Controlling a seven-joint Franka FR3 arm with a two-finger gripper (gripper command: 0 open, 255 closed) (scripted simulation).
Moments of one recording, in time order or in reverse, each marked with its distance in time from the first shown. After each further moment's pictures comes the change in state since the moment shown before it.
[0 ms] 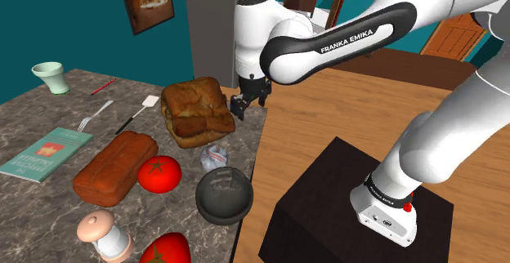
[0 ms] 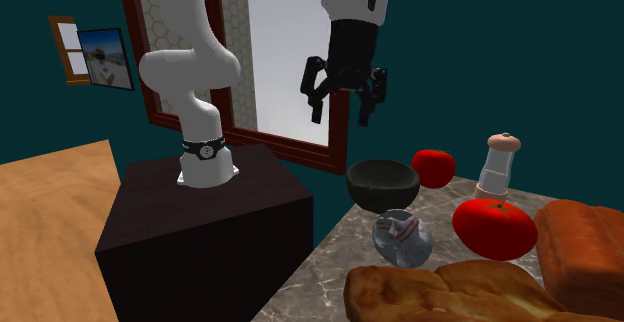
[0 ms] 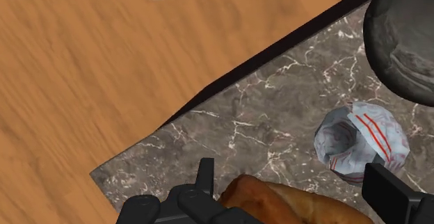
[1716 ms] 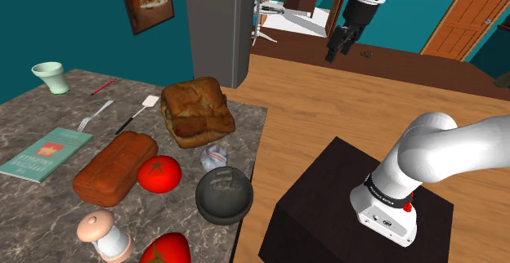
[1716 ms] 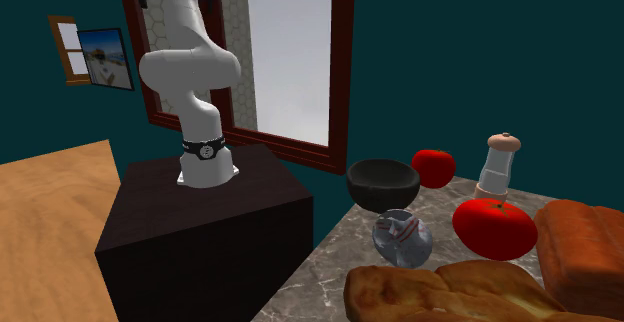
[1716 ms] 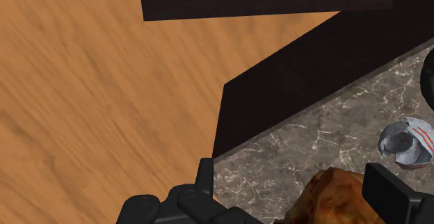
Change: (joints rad) arm -0.055 -0.692 -0.459 -0.143 0.074 -0.399 -0.560
